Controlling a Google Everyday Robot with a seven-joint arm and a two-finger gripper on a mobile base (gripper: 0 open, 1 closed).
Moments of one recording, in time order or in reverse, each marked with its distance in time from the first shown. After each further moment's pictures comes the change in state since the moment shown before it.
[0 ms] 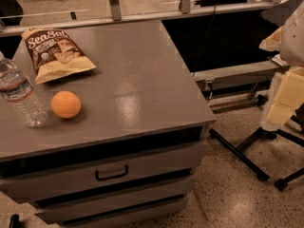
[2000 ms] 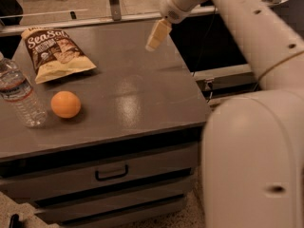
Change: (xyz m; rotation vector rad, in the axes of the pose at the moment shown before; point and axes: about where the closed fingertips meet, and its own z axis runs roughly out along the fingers) arm -0.251 -0.275 0.172 0.207 -0.424 -0.084
